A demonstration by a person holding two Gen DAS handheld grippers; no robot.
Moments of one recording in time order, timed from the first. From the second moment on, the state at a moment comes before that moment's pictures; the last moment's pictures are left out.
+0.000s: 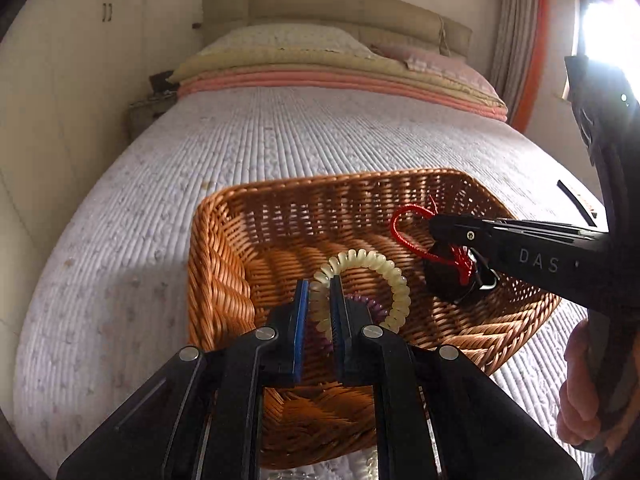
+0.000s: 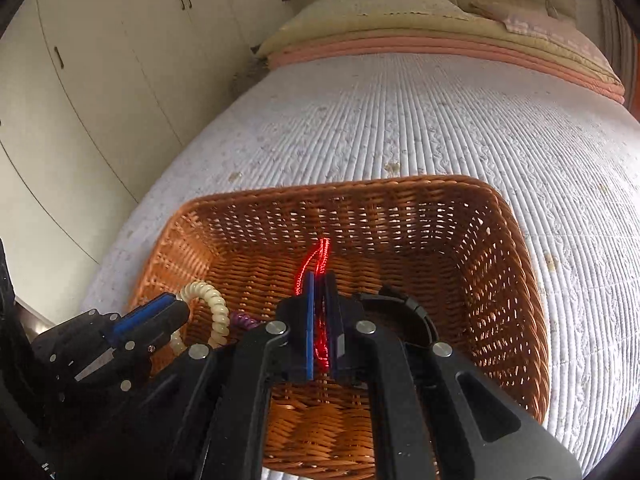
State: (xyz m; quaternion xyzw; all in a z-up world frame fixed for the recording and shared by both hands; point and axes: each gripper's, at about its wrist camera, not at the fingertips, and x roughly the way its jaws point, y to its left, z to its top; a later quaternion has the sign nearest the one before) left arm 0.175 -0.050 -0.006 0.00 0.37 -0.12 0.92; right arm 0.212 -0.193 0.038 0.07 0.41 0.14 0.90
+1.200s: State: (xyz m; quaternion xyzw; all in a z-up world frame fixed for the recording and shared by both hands) left arm -0.008 0.031 0.027 -0.10 0.29 -0.15 0.94; right arm -0.025 -0.239 0.026 0.06 0.32 0.15 0.93
